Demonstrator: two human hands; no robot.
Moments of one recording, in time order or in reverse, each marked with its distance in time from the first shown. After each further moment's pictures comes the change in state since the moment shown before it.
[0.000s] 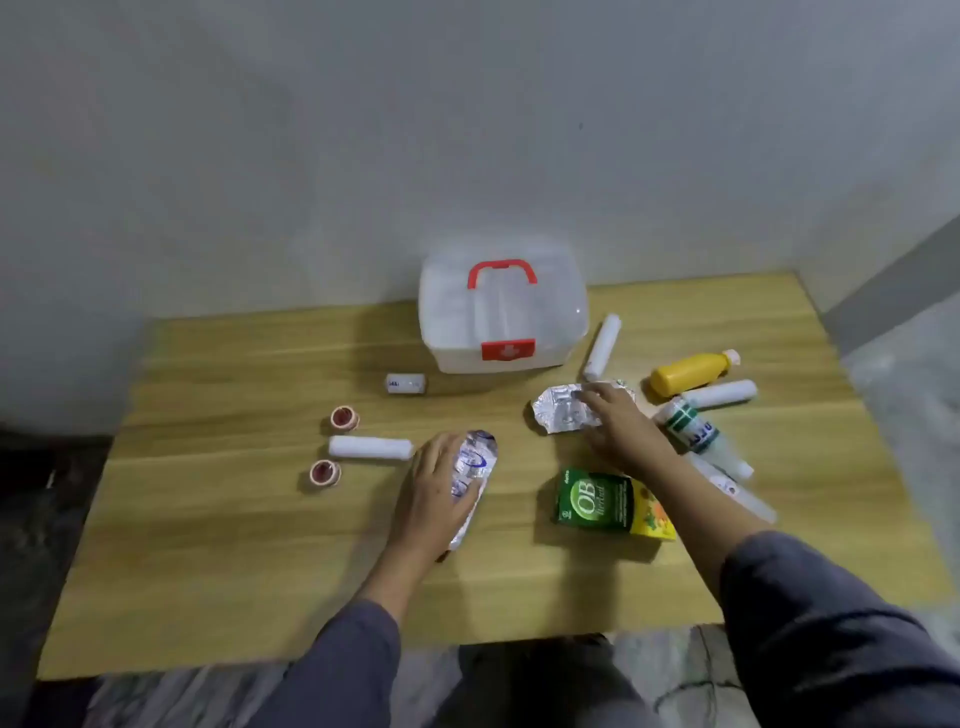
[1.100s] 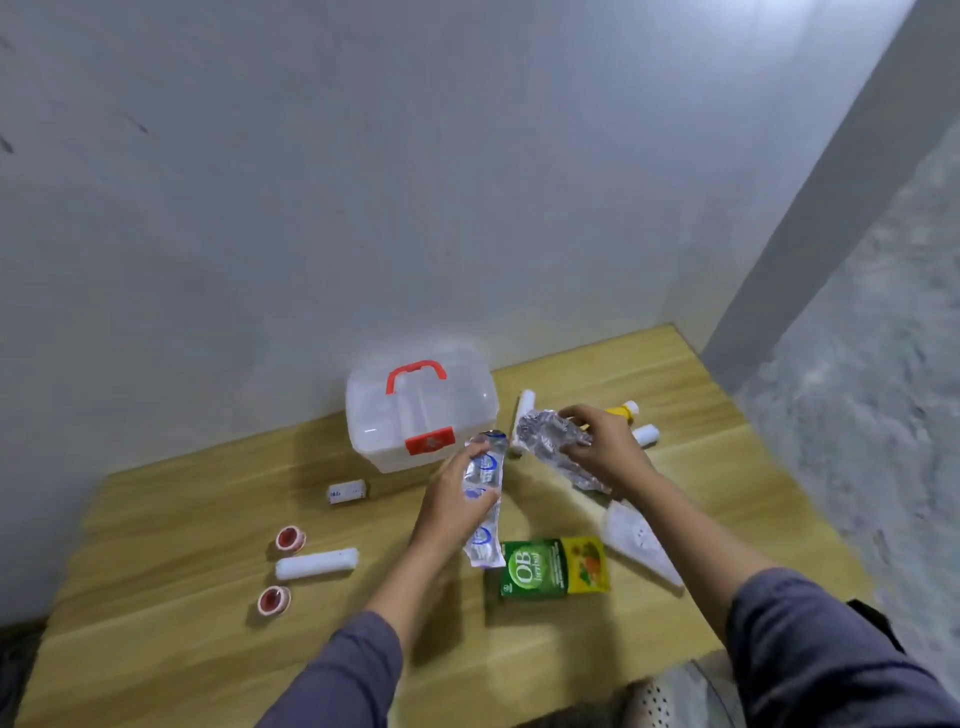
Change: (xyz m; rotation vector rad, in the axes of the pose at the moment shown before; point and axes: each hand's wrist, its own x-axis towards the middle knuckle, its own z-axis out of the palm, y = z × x) left_hand 0.081 0.134 -0.018 -0.366 -0.206 -0.069; right_hand -0.037 0.022 -0.084 0.412 0.344 0.167
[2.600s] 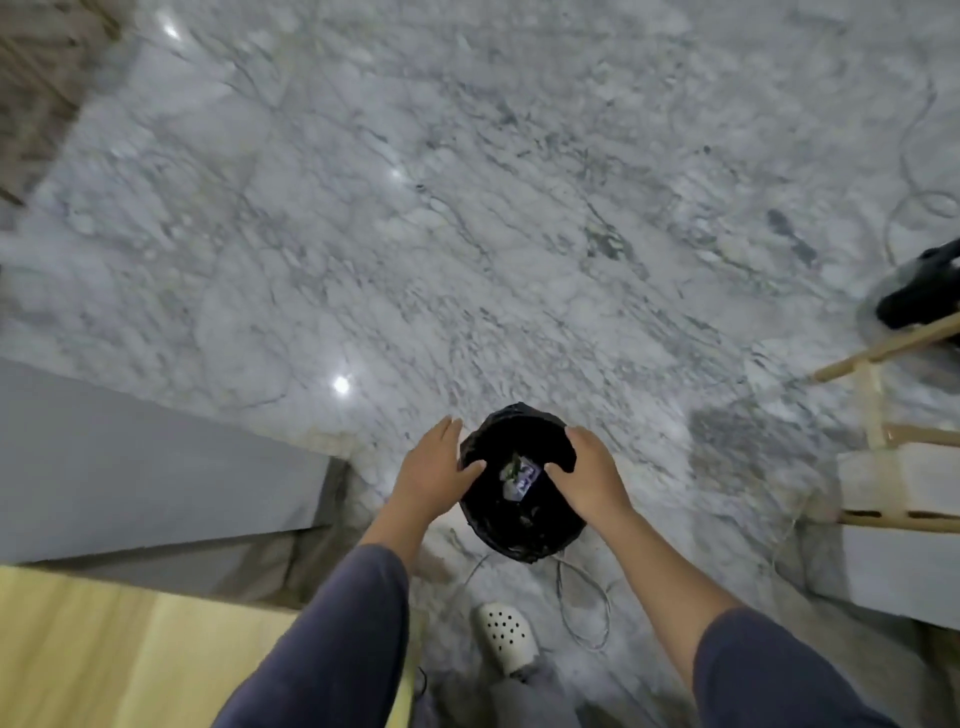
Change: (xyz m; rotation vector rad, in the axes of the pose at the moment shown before) left_hand 0.069 0.156 0.602 0.880 -1.198 0.533; right_hand -0.205 0.475 -0.160 0.426 0.548 1.130
